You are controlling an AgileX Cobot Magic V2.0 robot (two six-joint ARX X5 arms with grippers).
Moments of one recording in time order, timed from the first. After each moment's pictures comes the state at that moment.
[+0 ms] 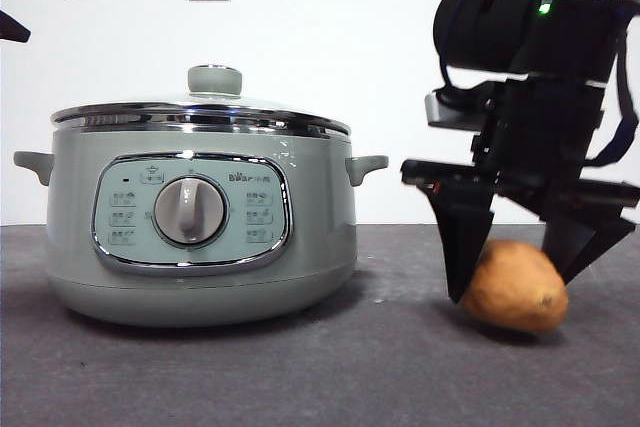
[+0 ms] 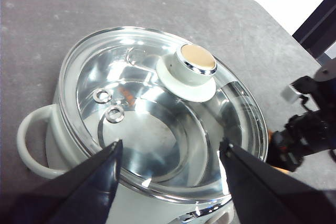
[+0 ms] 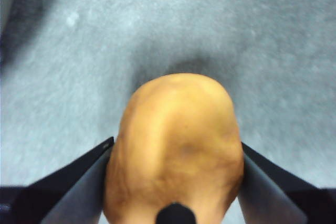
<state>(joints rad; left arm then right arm) -0.10 0.77 0.69 -0.37 0.50 -0.19 0.55 1.60 0.95 -0.58 0.03 0.31</state>
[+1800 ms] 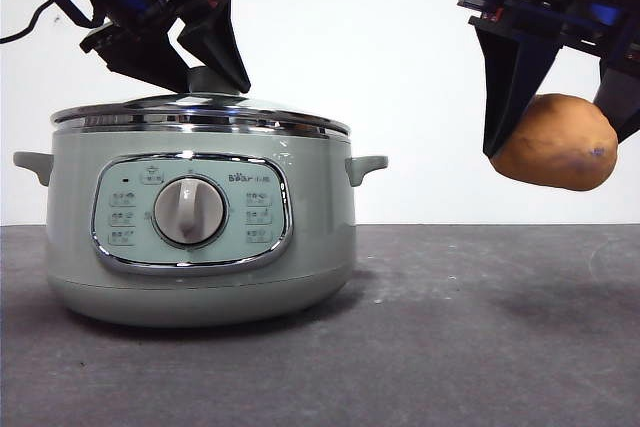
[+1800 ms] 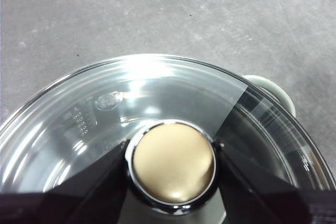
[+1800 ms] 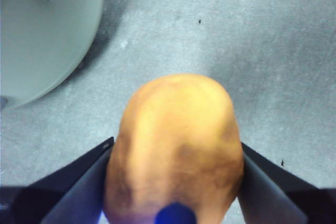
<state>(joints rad) -0.46 1.40 1.06 -0.25 0.11 -0.05 0.55 1.23 0.95 -0.74 0.03 0.30</state>
